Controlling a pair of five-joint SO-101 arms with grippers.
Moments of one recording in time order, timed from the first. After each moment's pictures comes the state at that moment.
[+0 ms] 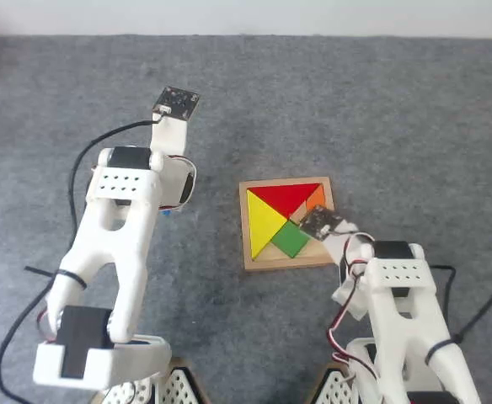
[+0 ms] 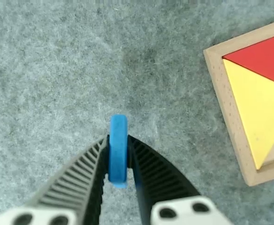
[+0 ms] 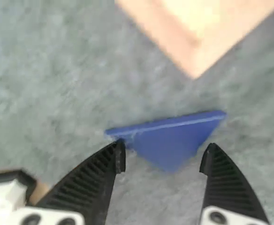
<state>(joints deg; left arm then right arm) -1.1 -6.3 25.7 69.3 -6.5 -4.7 -34.0 67.1 63.9 45.1</state>
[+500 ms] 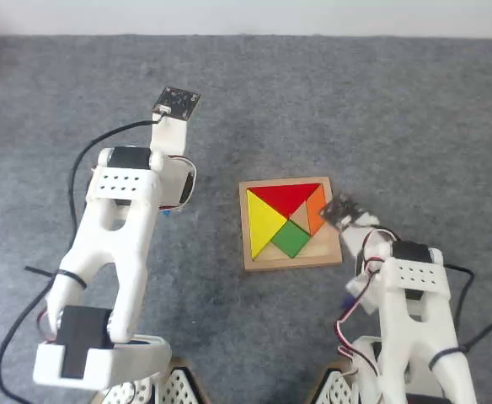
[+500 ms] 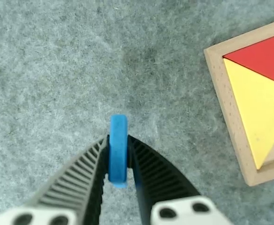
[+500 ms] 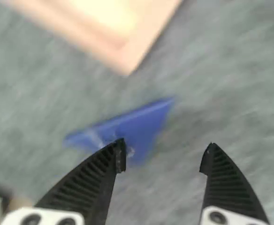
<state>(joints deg) -1.1 -6.3 25.7 69.3 -6.5 3.0 -36.3 66.7 64.5 47.7</state>
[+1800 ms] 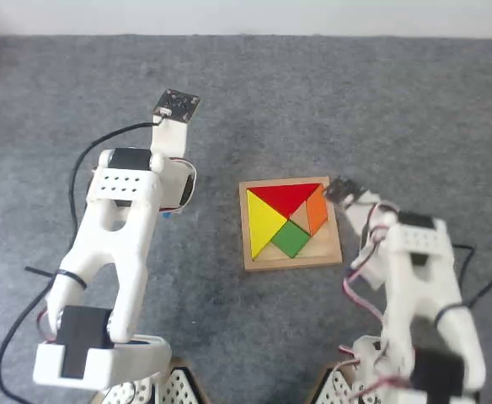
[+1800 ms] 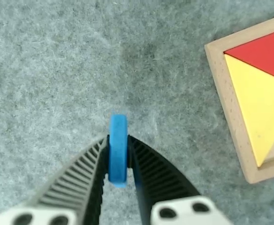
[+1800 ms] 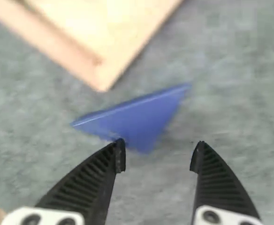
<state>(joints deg) -1.1 -6.3 26.5 69.3 -6.5 5.4 -17.4 51.4 59.8 50.6</state>
